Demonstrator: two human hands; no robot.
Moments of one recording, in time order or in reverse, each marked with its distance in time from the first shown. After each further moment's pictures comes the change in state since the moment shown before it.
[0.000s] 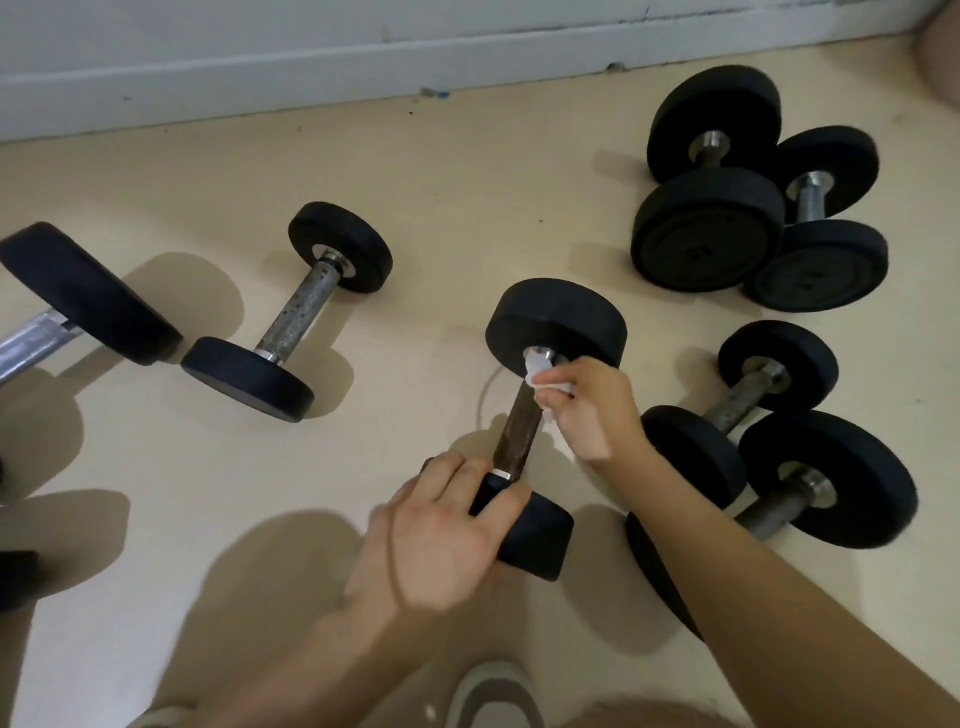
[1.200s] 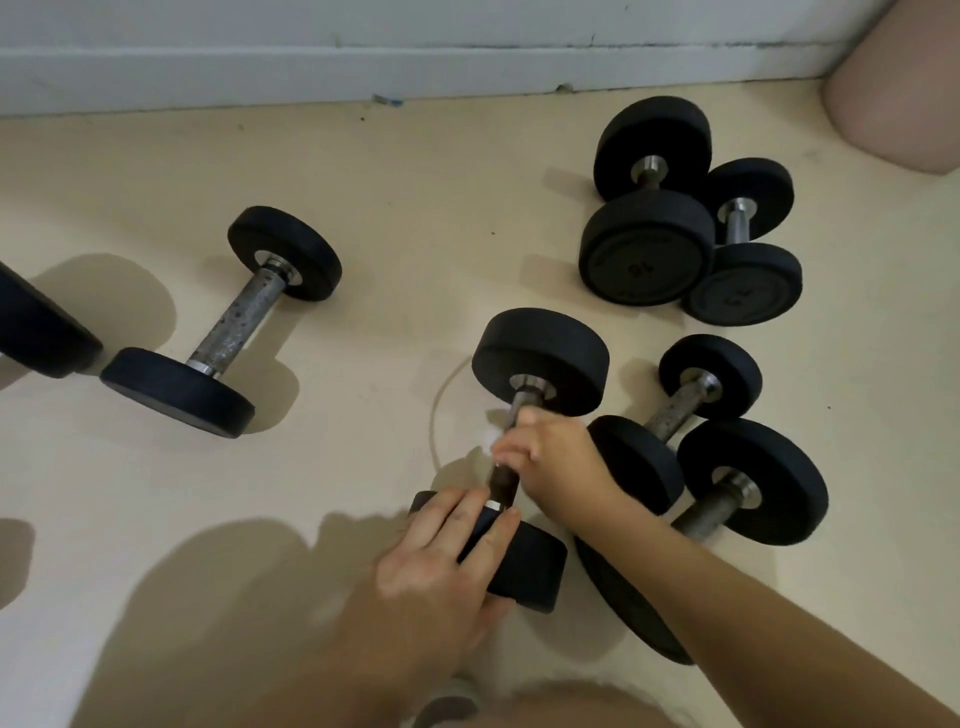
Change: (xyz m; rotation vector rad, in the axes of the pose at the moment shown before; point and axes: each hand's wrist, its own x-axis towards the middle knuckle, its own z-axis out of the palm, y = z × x) left_hand -0.005 0.024 0.029 -0.104 0.137 0.153; right_hand -0.036 0.009 -0.009 -0.223 -0.087 -0.335
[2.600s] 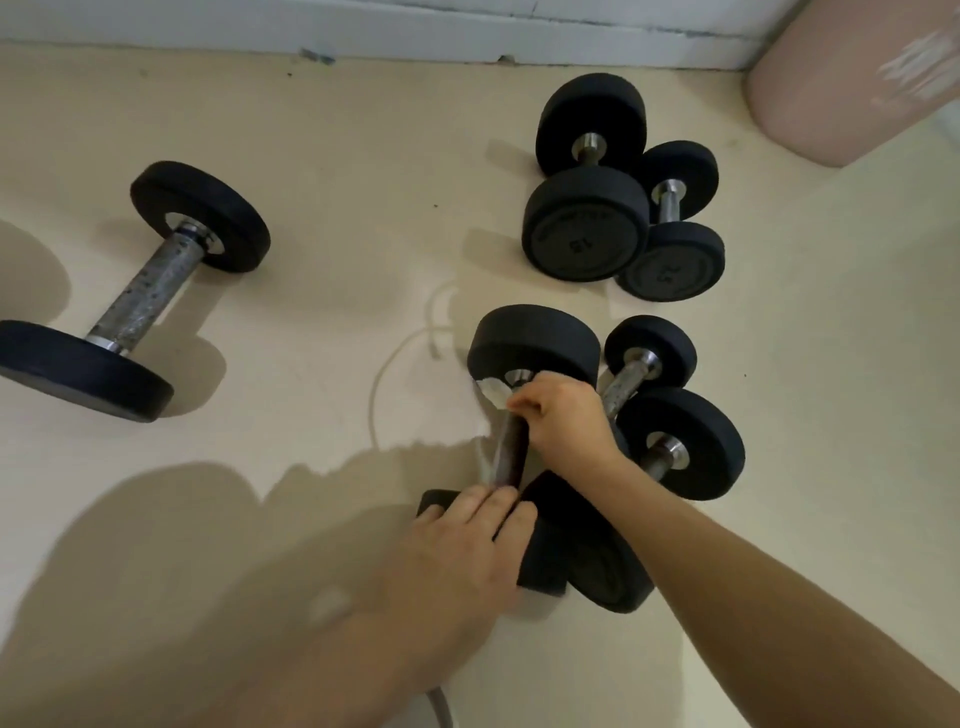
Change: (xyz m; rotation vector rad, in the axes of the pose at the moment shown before) left_hand 0.027 0.046 -0.002 -0.052 -0.299 0.084; right_hand -0.022 0.043 -0.022 -0.073 0.053 0.354
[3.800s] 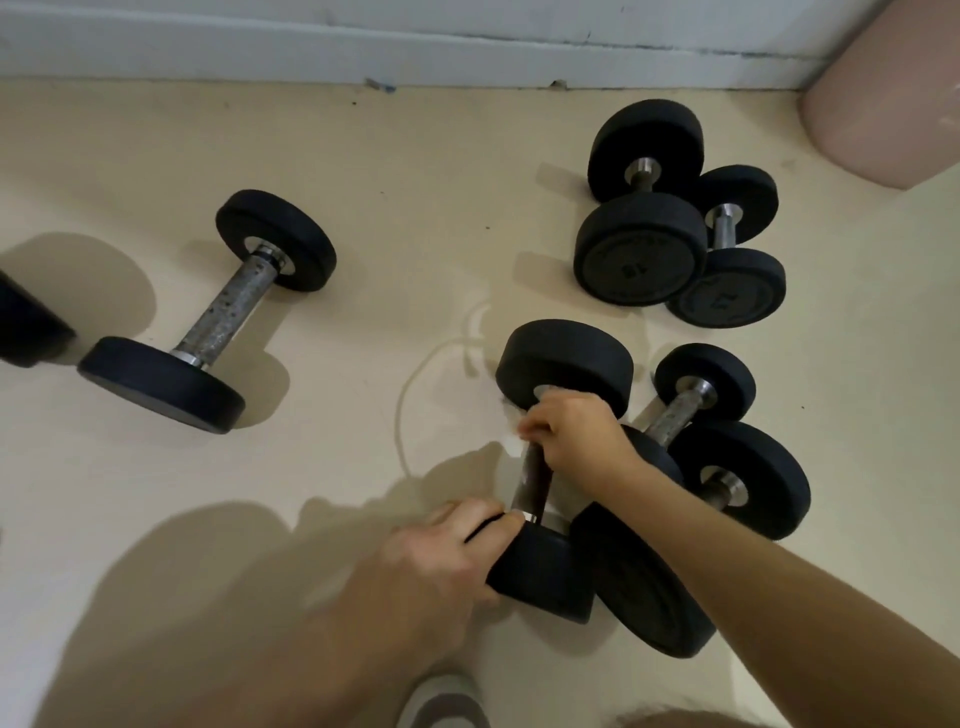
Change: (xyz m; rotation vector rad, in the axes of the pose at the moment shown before) left_hand -0.023 -0.061 -0.002 -0.134 0.243 0.058; right_hand 0.024 -0.035 0.002 -0.039 -0.212 -0.118
